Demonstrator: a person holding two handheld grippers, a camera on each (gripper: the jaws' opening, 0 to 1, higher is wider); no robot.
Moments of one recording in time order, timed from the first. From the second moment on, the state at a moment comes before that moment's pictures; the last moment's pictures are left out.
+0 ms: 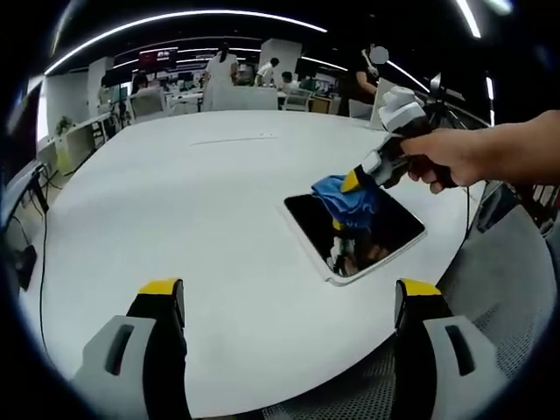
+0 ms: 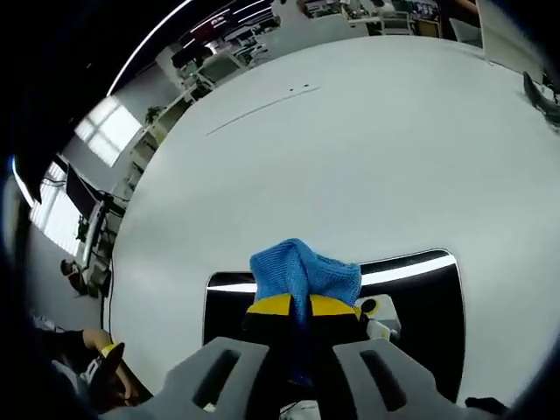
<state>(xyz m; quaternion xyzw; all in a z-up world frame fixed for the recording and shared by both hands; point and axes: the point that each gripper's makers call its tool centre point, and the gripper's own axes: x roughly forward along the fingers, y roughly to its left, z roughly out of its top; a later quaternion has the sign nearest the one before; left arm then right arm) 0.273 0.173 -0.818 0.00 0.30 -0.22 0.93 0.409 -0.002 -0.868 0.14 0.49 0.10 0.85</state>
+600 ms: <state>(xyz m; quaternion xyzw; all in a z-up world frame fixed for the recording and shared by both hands) 0.272 0.171 -0.820 0.00 0.30 -0.23 0.93 0.413 0.043 -0.869 0.13 0.49 0.13 0.85</state>
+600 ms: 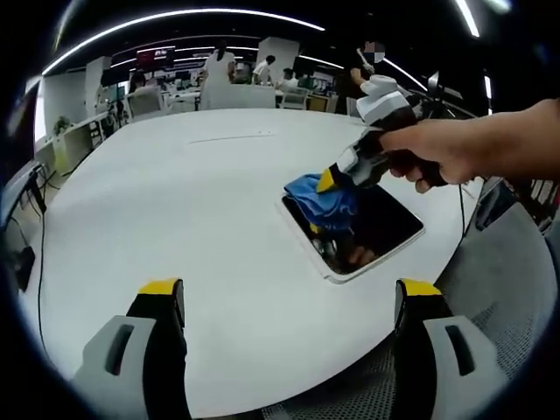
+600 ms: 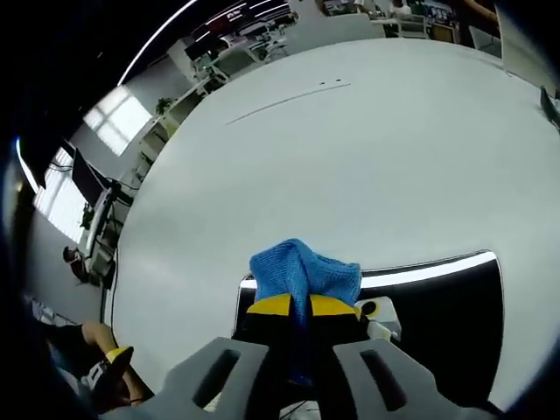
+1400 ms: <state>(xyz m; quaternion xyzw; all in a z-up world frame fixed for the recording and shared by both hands) 0.273 0.177 -0.822 0.01 0.30 -0.22 0.93 0.402 0.061 -0.872 0.12 0.50 0.15 0.85</state>
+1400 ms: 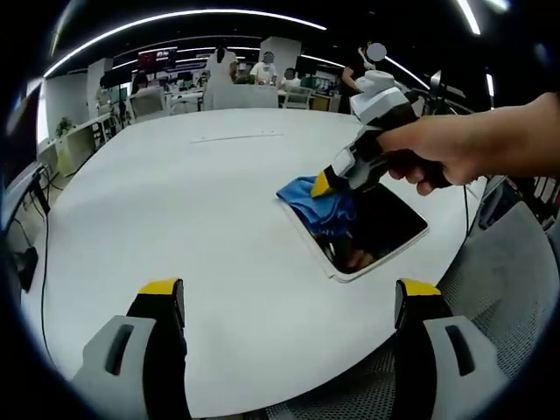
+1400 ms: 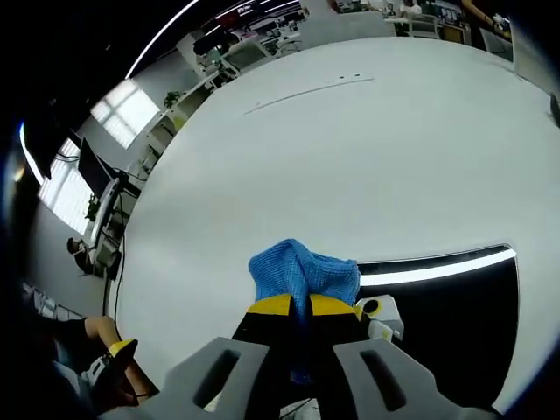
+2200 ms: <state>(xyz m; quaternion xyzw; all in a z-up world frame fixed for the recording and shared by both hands) 0.274 0.176 -0.820 0.01 0.30 -0.22 0.93 0.363 0.068 -0.866 0.09 0.50 0.18 0.84</state>
